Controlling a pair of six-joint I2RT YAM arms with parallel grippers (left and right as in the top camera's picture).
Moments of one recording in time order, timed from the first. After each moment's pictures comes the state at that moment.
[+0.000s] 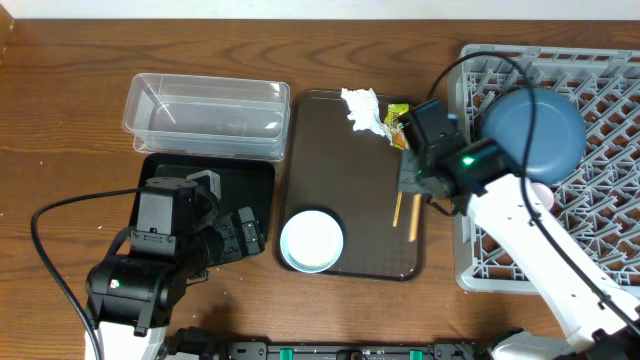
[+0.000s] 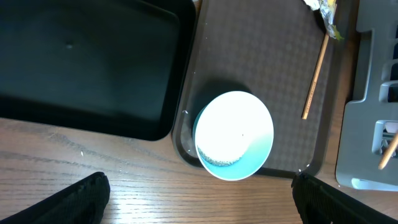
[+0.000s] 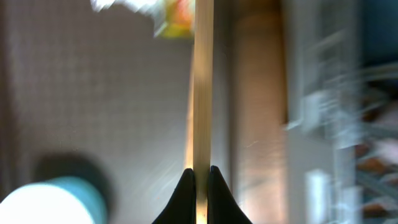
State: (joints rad) left arm -0.17 0.86 0.96 -1.13 0.23 -0.43; right arm 0.48 1.48 1.26 -0.97 0.20 0.61
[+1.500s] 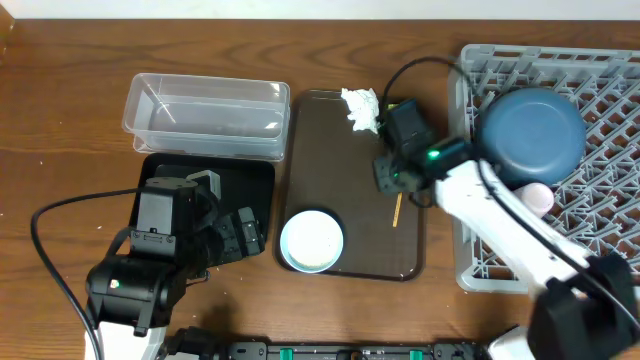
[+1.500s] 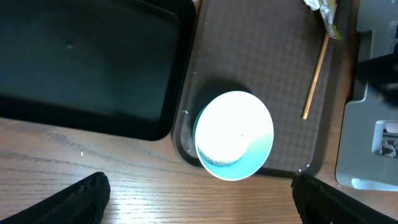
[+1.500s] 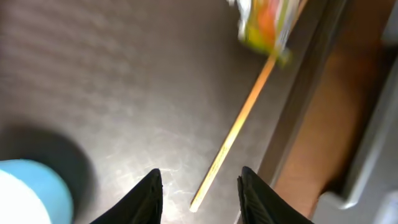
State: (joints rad) left arm -0.17 0.86 0.96 -1.13 0.23 -0.43; right arm 0.53 1.67 1.19 -0.77 0.11 0.33
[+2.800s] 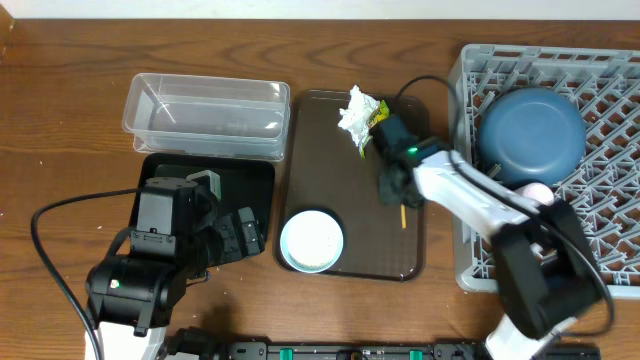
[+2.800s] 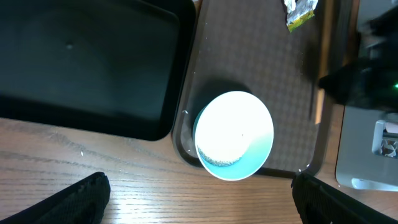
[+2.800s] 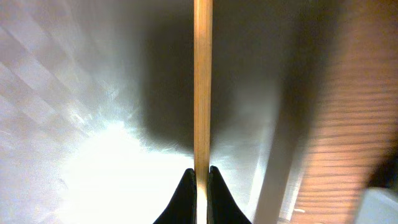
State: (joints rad) left arm -0.17 0.86 0.96 -1.13 0.23 -0.43; right arm 0.46 1.80 1.16 -0.73 0.14 0.48
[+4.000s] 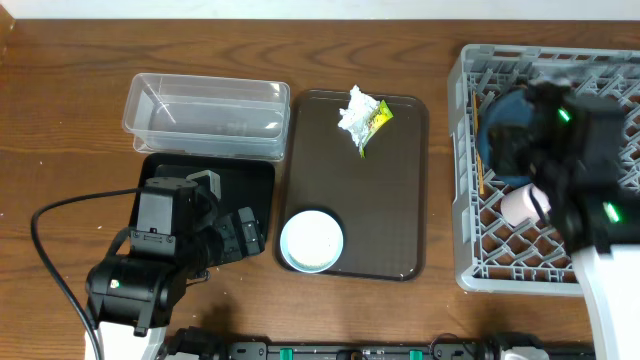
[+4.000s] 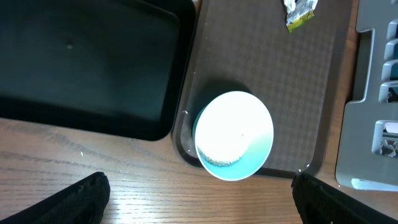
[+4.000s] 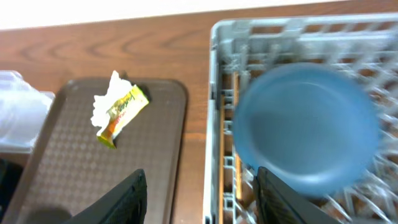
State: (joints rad) left arm -0.17 0.86 0.96 -1.13 0.23 -0.43; right arm 0.02 1.06 1.18 -0.80 -0.06 0.13
